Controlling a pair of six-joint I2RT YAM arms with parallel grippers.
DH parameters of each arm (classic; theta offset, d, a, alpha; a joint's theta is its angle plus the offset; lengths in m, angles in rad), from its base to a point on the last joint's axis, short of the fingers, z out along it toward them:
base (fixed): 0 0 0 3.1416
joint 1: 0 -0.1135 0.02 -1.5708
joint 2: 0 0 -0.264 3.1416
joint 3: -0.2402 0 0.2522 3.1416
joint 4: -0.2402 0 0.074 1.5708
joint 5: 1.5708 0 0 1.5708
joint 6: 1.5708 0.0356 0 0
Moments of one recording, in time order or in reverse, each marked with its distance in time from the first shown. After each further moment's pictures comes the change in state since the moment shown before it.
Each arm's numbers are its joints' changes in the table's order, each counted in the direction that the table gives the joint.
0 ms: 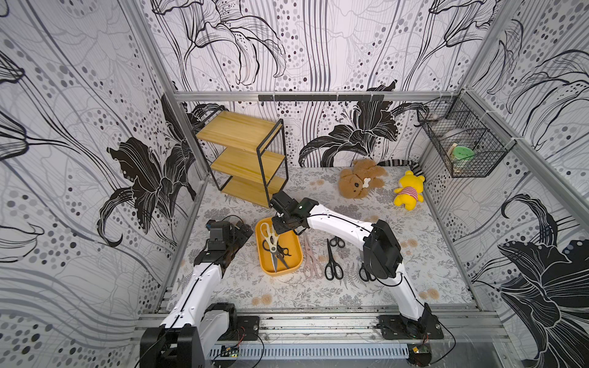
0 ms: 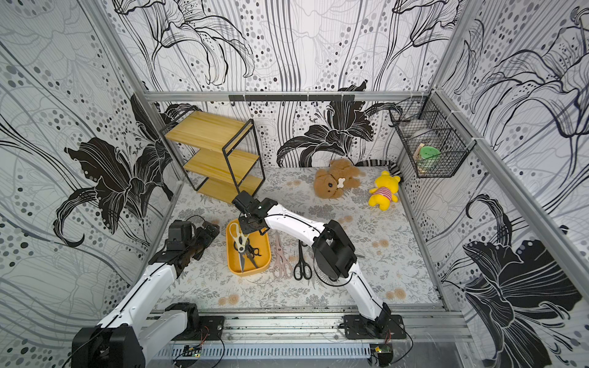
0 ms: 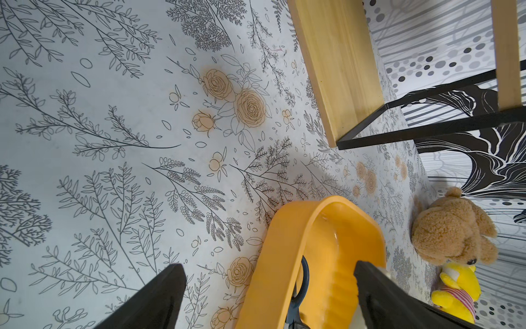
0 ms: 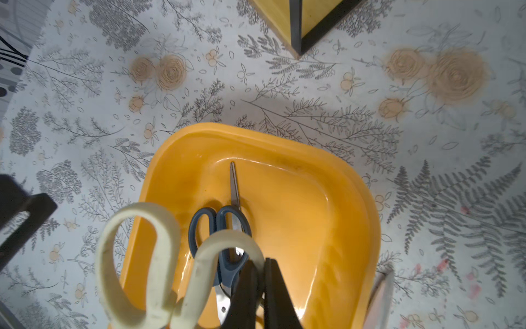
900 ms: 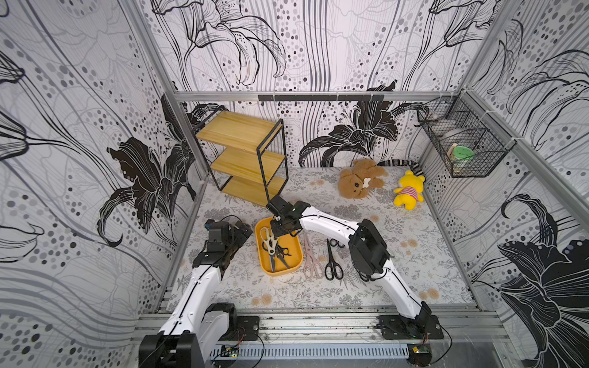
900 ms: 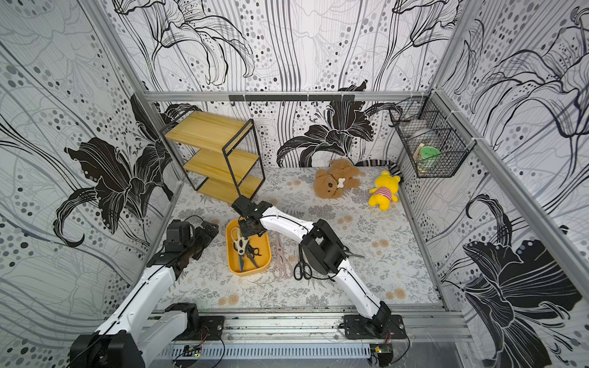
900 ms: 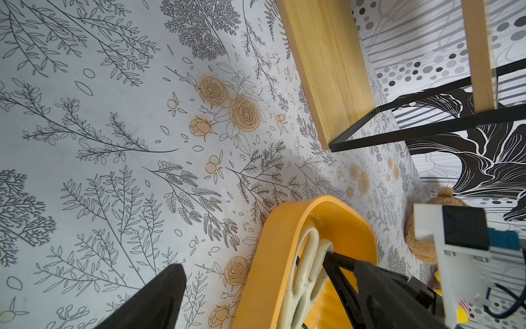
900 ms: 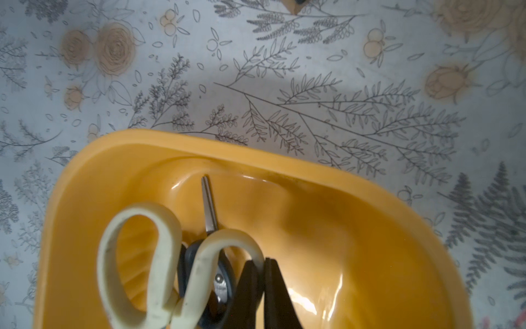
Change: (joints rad) left arm 0.000 0.035 0.000 -0.010 0.000 0.005; right arm 0.018 -0.158 -0.103 -0.016 -0.020 0.041
